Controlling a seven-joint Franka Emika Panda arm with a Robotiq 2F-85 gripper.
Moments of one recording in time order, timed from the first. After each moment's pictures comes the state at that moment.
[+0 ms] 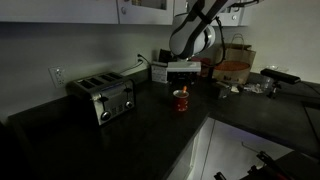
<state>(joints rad) 0.07 0.28 -0.02 -2.13 -0.26 2.52 0.79</state>
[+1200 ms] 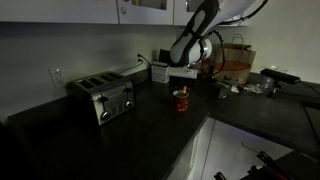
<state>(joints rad) 0.09 0.47 -0.13 -1.98 -0.14 2.59 0.83</state>
